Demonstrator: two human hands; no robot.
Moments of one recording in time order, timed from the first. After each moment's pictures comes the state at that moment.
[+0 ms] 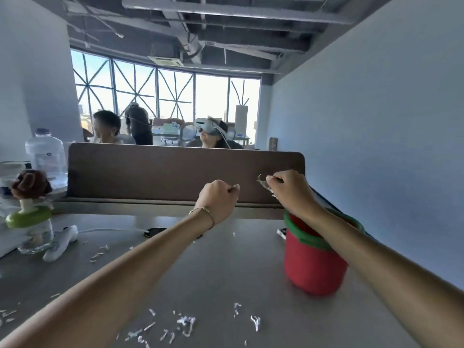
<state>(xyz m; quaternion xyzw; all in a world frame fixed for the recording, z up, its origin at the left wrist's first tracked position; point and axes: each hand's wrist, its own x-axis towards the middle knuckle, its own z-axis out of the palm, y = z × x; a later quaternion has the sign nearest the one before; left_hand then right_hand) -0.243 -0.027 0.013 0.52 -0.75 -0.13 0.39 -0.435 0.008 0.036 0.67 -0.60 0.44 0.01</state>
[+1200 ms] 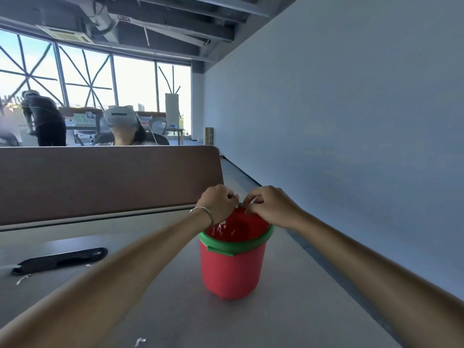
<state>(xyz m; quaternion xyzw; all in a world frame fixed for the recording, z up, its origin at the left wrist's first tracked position) -0.459 -0.060 -0.003 0.40 -0.85 -0.19 0.28 -0.600 0.046 0.015 0.65 -0.69 0.31 -0.07</state>
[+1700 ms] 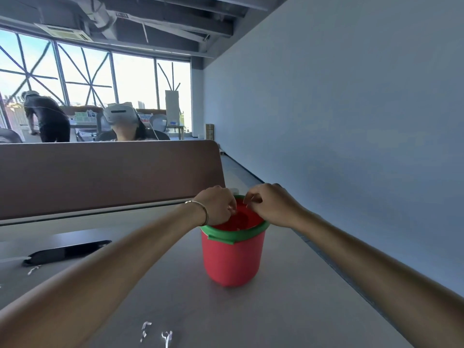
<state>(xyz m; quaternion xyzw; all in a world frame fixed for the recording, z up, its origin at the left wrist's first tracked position) -0.439 -0.040 0.003 0.35 -0.93 -0.04 0.11 -0.590 0.070 0.012 0.67 -0.69 0.26 -0.01</state>
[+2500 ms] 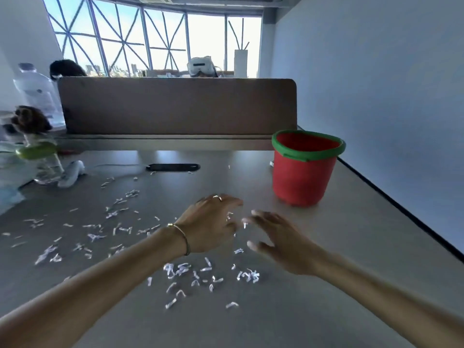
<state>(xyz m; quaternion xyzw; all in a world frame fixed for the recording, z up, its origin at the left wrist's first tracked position) -0.220 0.129 -0.124 0.42 -0.89 -0.05 0.16 -0.438 0.184 -0.162 0.82 -0.55 0.15 -0.09</state>
